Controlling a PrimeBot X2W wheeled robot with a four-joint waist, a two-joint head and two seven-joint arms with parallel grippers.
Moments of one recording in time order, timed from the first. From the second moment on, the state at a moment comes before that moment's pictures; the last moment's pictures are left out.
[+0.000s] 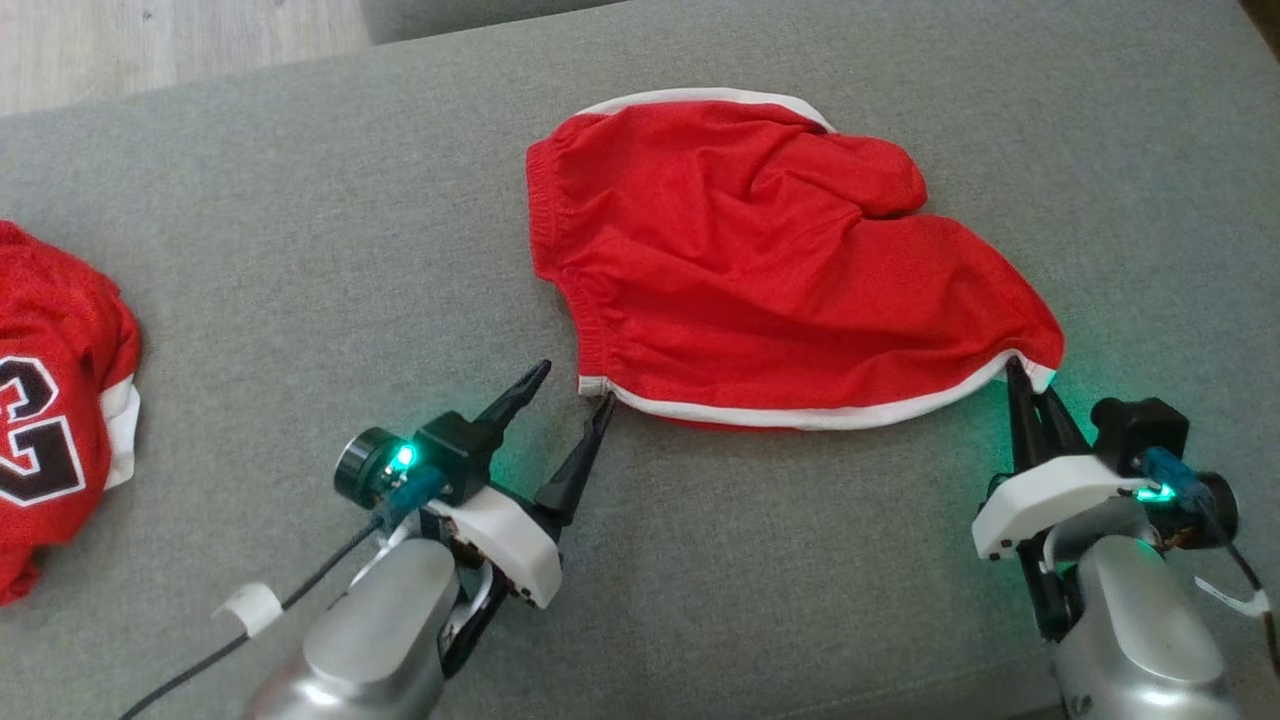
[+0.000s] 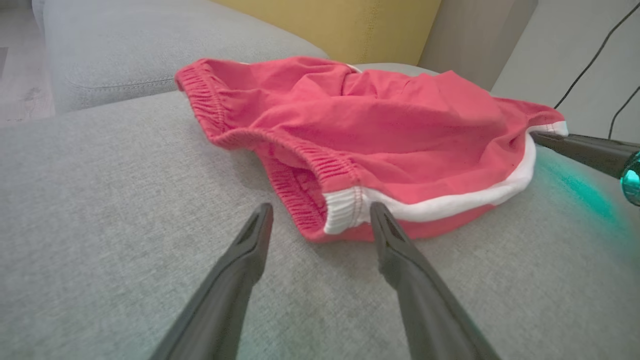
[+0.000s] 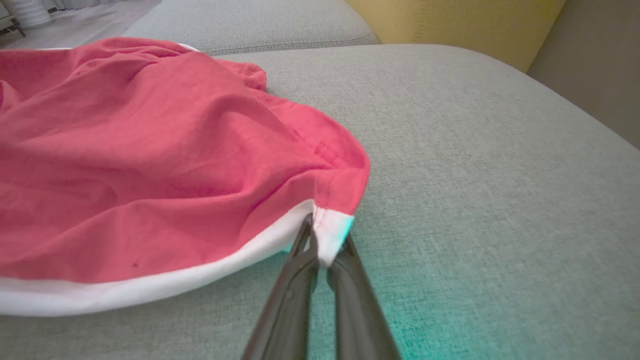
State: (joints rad) left arm -0.50 0.16 -0.75 0.66 -0.45 -0.13 -0.23; right arm -0.34 -0.05 -0.09 0.71 -0.01 0.12 -0.22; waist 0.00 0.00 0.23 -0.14
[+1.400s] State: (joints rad) left arm -0.53 0.32 -0.64 0.31 -0.55 -0.08 -0.24; right arm -0.47 -0.18 0.14 0.26 0.12 0.12 -0.08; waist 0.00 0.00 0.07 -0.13
